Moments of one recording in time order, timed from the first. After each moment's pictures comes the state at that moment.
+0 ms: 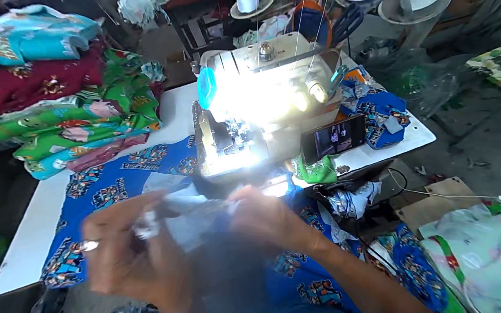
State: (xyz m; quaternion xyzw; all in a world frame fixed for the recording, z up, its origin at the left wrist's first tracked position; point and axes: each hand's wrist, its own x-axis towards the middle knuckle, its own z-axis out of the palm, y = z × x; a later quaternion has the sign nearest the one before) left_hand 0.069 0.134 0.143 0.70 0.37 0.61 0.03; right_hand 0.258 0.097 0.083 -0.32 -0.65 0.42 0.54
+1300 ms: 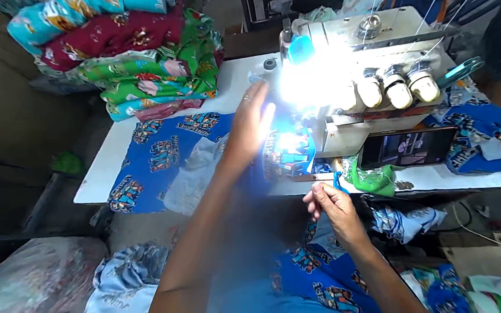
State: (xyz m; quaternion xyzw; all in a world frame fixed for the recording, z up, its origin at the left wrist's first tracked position) left_hand 0.117 0.262 0.150 0.81 0.47 0.30 0.17; right_hand 0.281 0.089 0.045 -0.47 -0.46 0.51 0.56
